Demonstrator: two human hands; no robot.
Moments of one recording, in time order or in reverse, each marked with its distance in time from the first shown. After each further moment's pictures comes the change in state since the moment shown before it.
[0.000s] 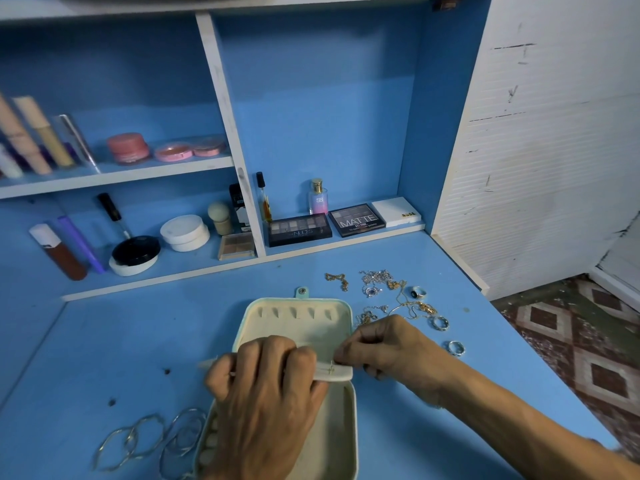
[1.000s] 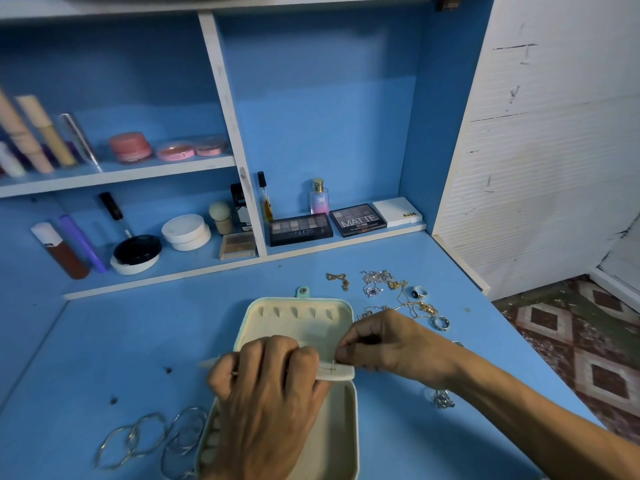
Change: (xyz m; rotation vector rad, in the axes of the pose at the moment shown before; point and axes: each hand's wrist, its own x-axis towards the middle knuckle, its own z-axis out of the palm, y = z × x) left_hand -0.002 -0.002 -0.001 -0.008 -0.014 0.018; right_hand 0.007 -0.008 -0.011 -0.139 -0.149 -0.107
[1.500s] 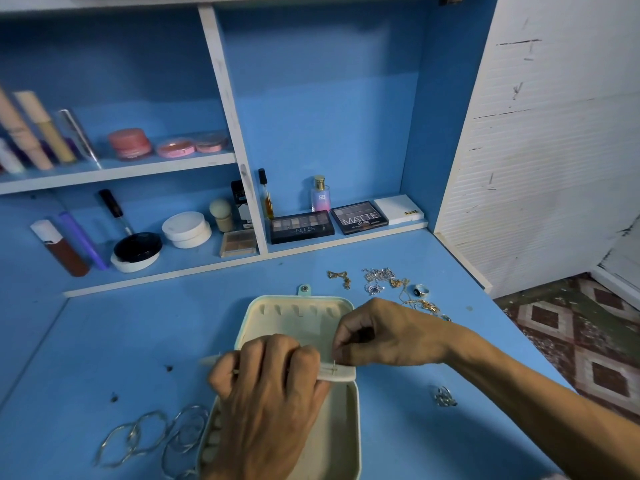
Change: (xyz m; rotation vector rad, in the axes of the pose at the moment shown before) left_hand 0.000 0.000 -0.001 -0.008 -0.001 0.010; right_hand 0.013 -0.013 -0.012 -0.315 -0.160 -0.135
